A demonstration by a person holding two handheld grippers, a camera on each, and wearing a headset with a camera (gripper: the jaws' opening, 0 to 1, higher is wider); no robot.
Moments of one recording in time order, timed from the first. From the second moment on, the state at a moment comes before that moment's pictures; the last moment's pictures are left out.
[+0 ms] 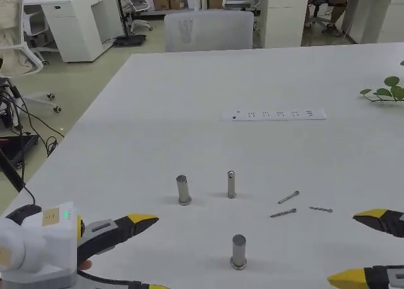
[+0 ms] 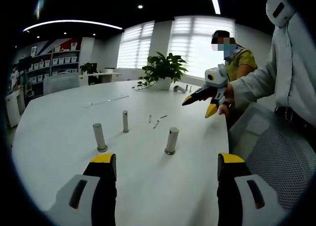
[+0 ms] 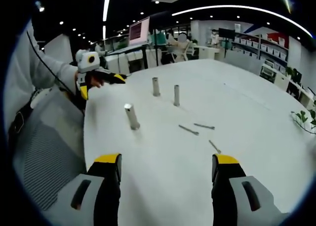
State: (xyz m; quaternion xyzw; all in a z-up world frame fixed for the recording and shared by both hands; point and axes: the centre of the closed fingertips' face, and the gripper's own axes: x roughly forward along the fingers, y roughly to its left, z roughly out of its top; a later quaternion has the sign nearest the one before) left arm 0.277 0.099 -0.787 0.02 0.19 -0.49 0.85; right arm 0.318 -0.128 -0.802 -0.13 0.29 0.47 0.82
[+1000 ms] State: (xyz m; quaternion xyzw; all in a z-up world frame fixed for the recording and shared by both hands) left arm 0.275 0.101 -0.788 0.02 0.19 -0.49 0.85; right arm 0.379 -0.106 -0.835 -0.27 0.31 0.54 0.74
